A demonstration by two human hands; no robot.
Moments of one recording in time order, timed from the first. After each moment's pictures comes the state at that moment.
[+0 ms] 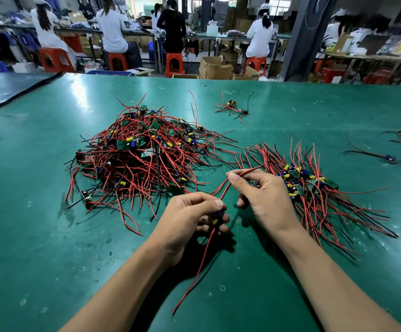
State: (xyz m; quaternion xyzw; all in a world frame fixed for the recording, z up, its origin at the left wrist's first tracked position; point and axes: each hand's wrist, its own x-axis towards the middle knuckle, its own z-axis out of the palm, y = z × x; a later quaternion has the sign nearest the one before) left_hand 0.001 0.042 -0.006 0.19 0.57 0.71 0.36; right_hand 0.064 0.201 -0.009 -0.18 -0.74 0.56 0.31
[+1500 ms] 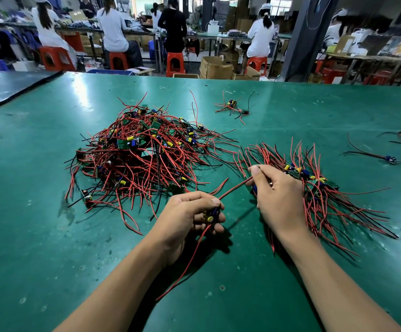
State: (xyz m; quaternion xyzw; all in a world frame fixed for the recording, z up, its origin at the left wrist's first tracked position) left_hand -0.003 0.041 -0.007 0.16 0.56 0.71 0.38; right_hand 0.071 0.218 -0.012 -0.24 -0.82 0.32 0.40
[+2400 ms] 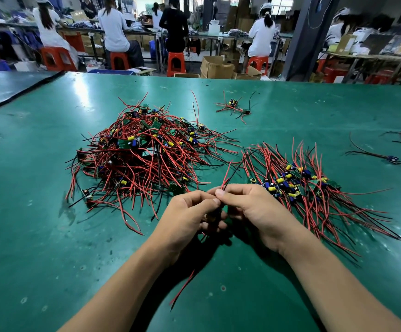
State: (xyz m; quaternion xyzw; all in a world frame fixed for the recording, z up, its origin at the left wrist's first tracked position) left_hand 0.000 0.044 -0.012 0.19 0.59 0.72 0.33; right_hand 0.069 0.184 -0.004 -0.17 -0.62 0.76 0.03
